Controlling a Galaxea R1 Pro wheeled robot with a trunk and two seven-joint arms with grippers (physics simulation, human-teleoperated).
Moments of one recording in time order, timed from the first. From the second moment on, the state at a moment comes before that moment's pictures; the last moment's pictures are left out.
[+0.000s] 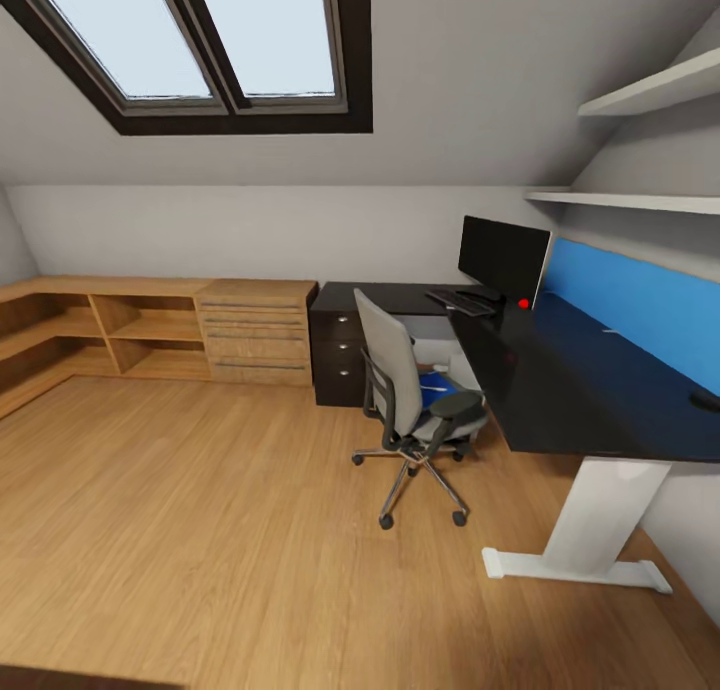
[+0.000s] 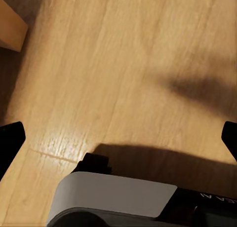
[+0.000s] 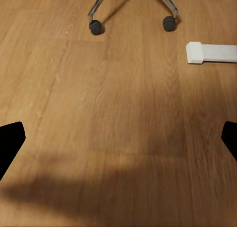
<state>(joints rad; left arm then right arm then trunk) -0.03 -0.06 0.01 -0.32 0.14 -0.23 0.13 -0.12 0.03 0.00 -0.19 0.00 -0.73 0.00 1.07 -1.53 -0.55</state>
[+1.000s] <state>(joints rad) -0.03 -0.07 0.02 -0.31 0.14 -0.27 0.13 -0.12 0.03 0.01 -0.15 0.00 -0.72 0.00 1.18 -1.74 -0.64</state>
